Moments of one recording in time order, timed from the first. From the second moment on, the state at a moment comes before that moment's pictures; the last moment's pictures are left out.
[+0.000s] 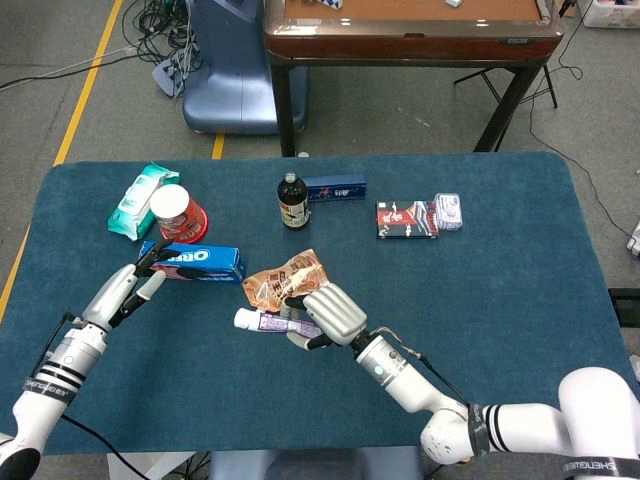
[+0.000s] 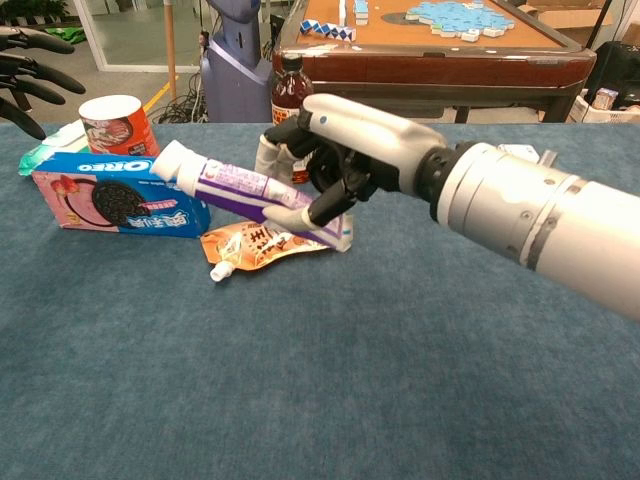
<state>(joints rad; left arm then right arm) -0.55 -1.00 -0.16 -1.87 1.23 1.00 -0.52 0.86 -1.67 0.14 -1.60 -1.28 1.08 -0.05</state>
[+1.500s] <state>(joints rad) -0.54 -1.32 -0.22 -1.79 1.25 1.11 -0.37 0.95 -2.01 0.35 -1.33 -1.22 0.94 0.05</state>
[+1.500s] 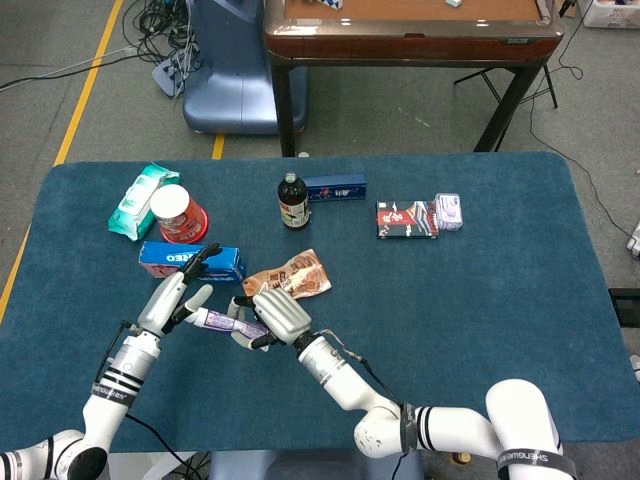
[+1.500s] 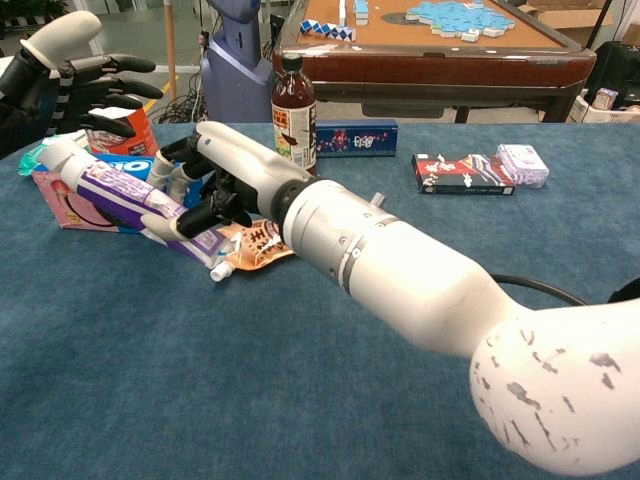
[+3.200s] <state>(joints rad) -0.49 -1.22 -0.18 -1.72 1.37 1.13 -0.46 1.00 -1.79 0.27 -1.43 -1.09 0.68 -0.10</state>
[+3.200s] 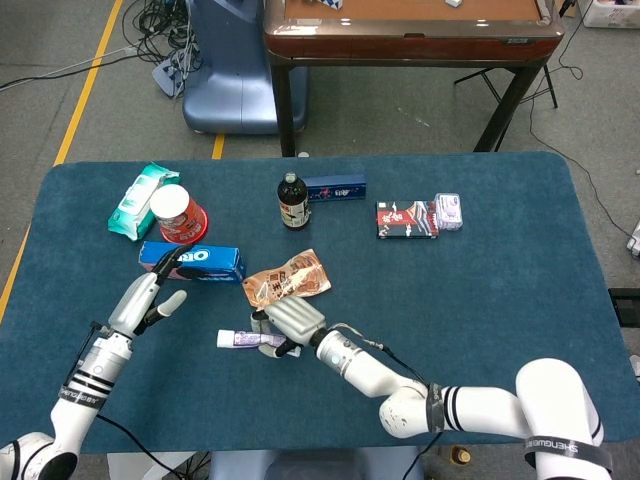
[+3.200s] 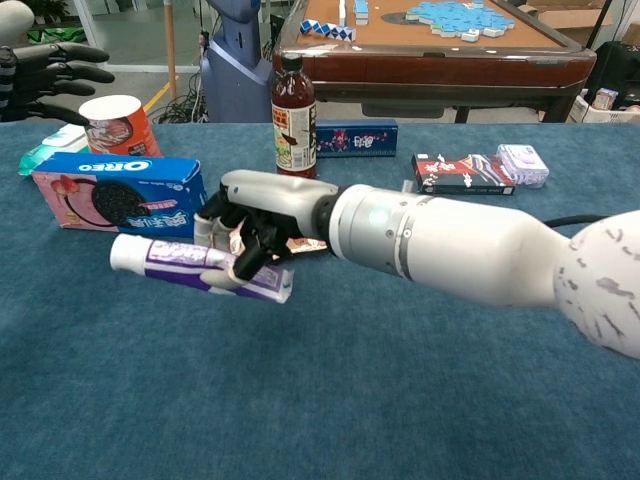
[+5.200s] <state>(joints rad) -0.26 -1.14 -0.06 -1.76 1.42 1.47 0.20 0.23 -0.97 -0.01 -1.80 -1.29 1.51 -0.12</state>
